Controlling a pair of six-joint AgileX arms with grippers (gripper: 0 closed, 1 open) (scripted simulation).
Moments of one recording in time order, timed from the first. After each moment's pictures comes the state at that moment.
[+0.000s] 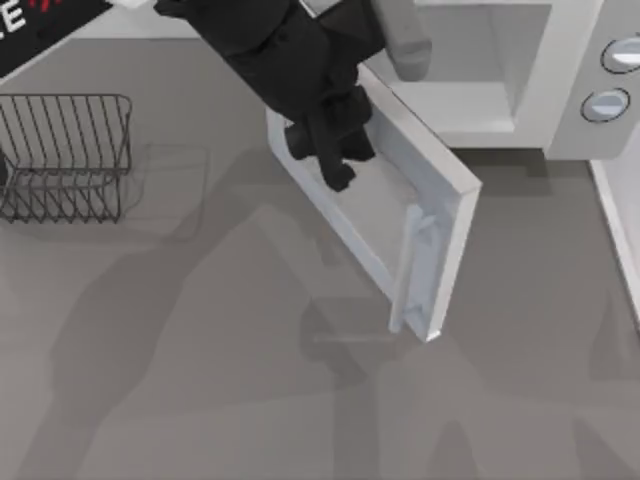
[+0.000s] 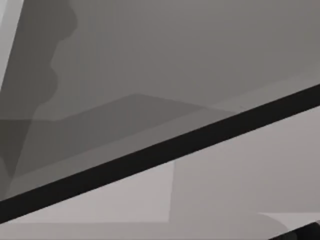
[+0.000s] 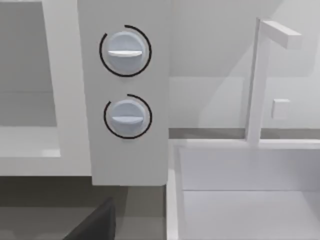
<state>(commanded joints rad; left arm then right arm) -0.61 1.91 1.86 -1.14 0.37 0.72 0.00 0.00 0.00 0.00 0.00 0.00</state>
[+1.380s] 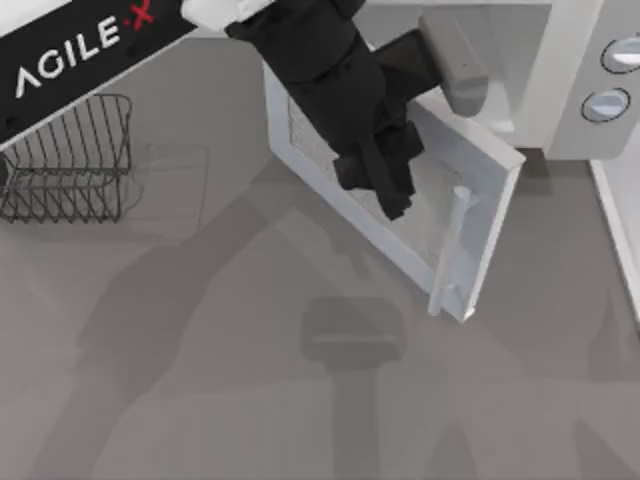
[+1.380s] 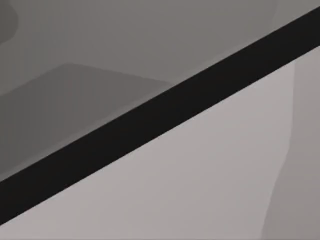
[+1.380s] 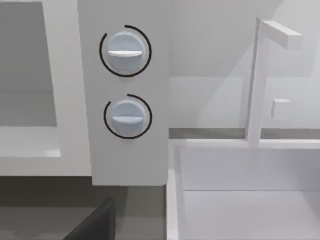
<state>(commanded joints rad) -0.69 2.01 1.93 -1.18 0.36 0.65 0.00 0.00 0.00 0.00 0.00 0.00</state>
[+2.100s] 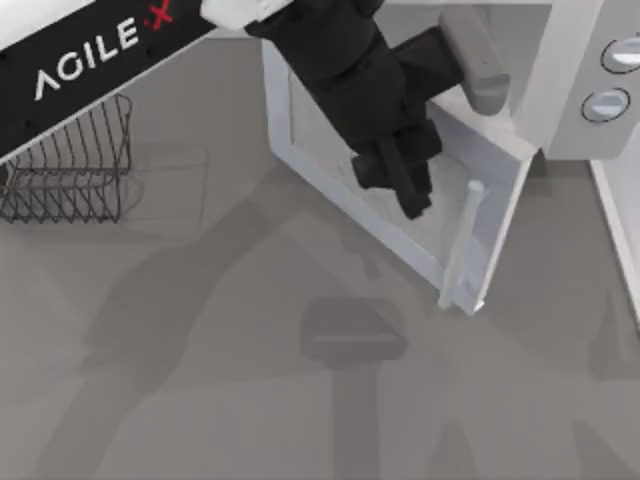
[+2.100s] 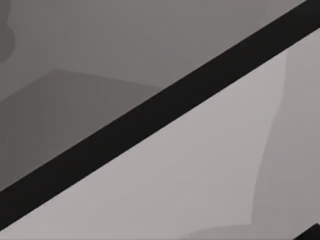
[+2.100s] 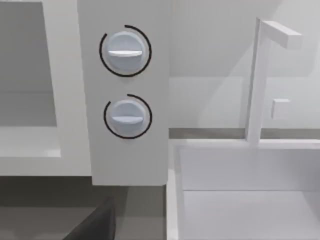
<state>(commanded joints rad) -0.72 2.03 1.97 -1.19 0.36 0.64 0.00 0.00 0.00 0.00 0.00 0.00</state>
